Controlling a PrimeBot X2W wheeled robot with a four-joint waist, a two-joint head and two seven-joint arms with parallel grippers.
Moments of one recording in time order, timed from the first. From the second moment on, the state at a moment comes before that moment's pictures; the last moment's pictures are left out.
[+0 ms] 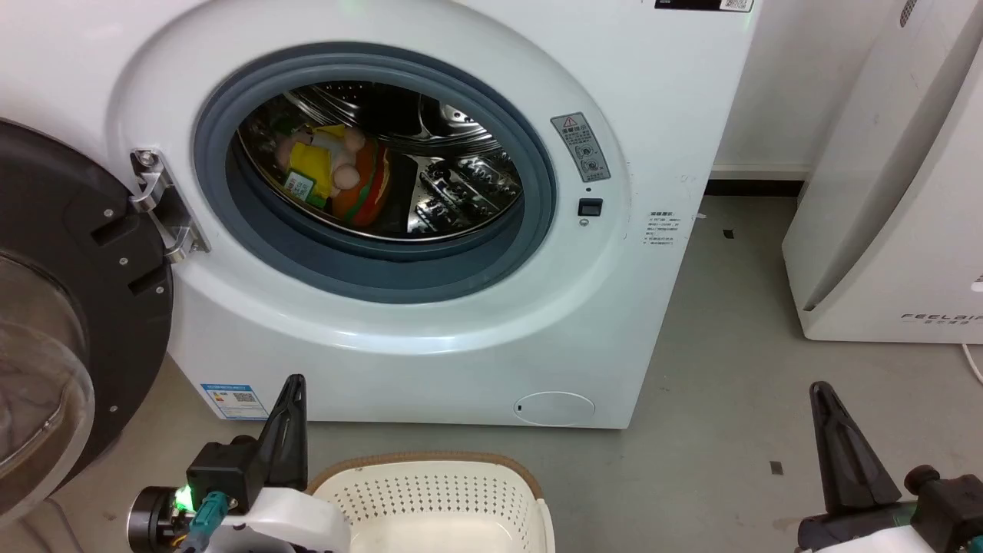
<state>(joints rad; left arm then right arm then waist) -0.04 0.05 0.01 0.17 -0.06 -0.05 -0.22 0.11 -0.05 -0.07 -0.07 0.08 0.13 -0.22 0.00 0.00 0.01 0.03</state>
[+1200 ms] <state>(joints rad) -0.03 0.05 0.01 0.11 -0.04 -0.03 -0.15 0.08 -0.05 -0.05 -0.05 0.05 0.13 -0.15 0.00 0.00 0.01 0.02</state>
